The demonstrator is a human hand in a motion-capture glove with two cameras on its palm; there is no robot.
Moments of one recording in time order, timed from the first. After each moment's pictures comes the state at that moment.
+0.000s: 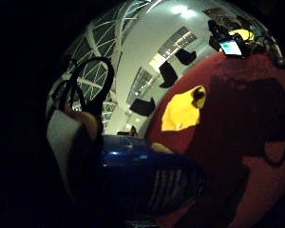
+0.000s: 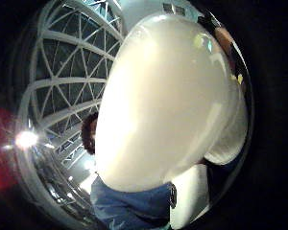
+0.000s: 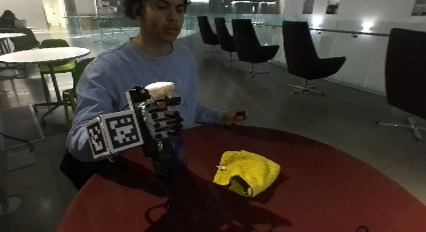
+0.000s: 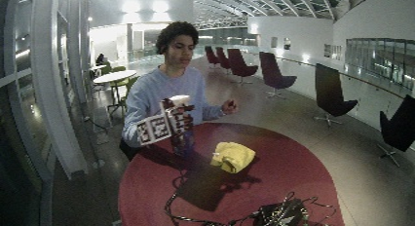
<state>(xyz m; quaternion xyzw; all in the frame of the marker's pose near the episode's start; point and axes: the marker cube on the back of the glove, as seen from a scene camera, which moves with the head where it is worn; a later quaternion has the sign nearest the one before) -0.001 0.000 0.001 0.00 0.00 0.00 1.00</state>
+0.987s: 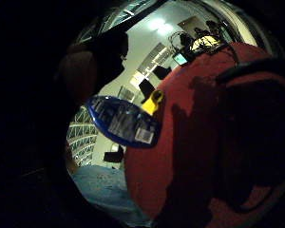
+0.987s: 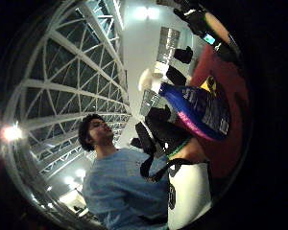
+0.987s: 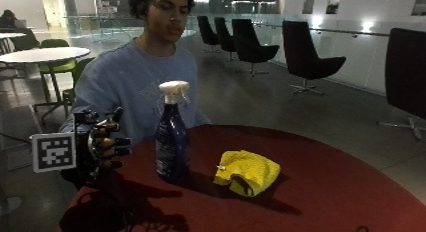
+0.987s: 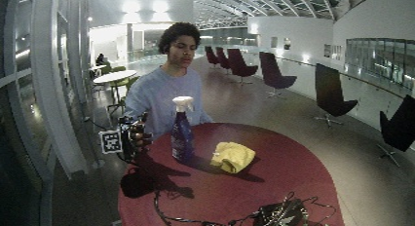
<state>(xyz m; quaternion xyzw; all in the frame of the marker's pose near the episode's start) 0.020 0.114 -0.084 0.11 0.09 0.03 0.99</state>
